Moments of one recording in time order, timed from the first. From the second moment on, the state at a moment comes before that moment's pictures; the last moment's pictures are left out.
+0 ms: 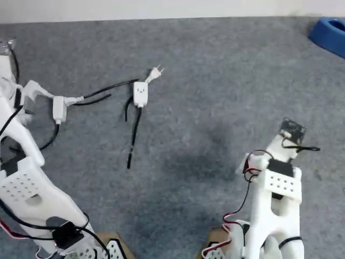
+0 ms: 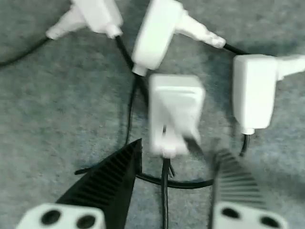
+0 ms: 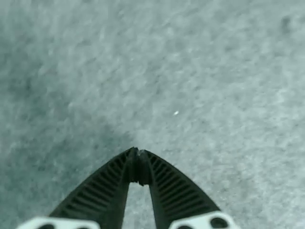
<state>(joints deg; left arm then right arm) -39.8 31.4 -36.3 83.9 -28.0 10.2 -40.8 63.8 56.2 -15.5</state>
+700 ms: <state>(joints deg) 8.4 45.8 -56.4 93.9 -18.1 9.5 -40.8 68.6 50.3 -15.4</state>
